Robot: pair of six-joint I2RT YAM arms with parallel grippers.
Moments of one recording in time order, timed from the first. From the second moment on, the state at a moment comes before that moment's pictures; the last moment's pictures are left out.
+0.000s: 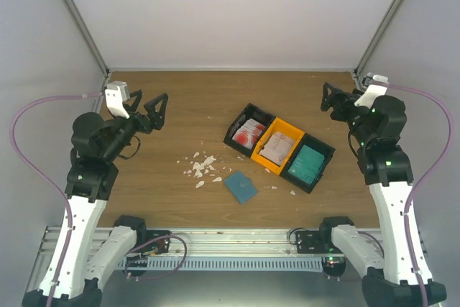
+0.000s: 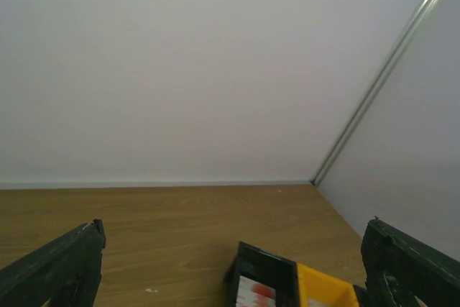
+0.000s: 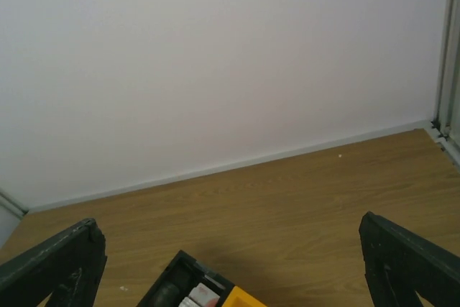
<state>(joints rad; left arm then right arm) -0.14 0.74 1.01 -0.28 0.26 -0.35 0.07 0.86 1.13 -0.45 -0.04 0.33</state>
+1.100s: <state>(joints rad) -0.51 0.99 0.48 -0.03 0.62 -0.75 0.60 0.80 0.60 -0.43 -0.29 0.57</state>
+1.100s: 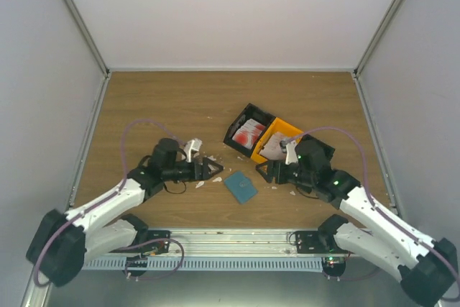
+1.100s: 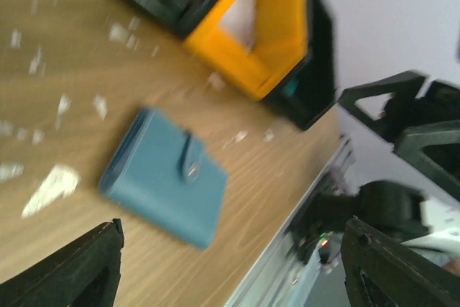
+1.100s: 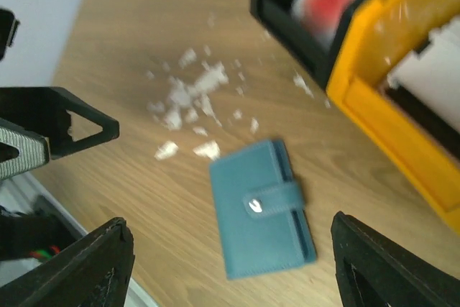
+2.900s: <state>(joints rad) -0.89 1.56 0.26 0.71 0.18 -1.23 0.69 1.44 0.44 0.08 -0.44 0.42</state>
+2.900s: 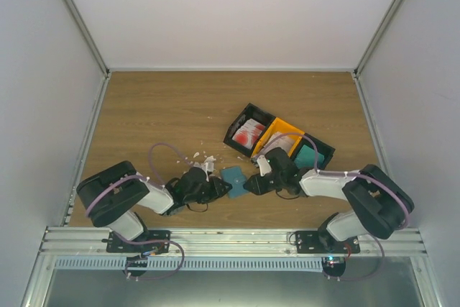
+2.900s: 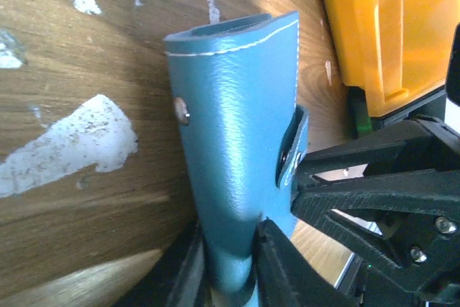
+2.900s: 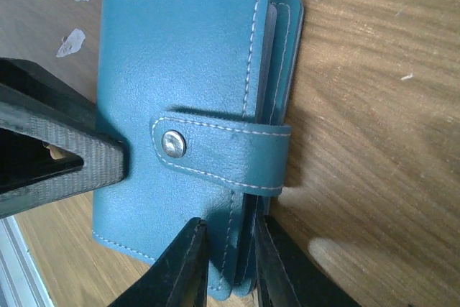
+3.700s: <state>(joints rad) -0.88 1.24 0.26 0.37 0.17 -1.04 0.86 1.43 0.75 -0.27 -0.06 0.52</state>
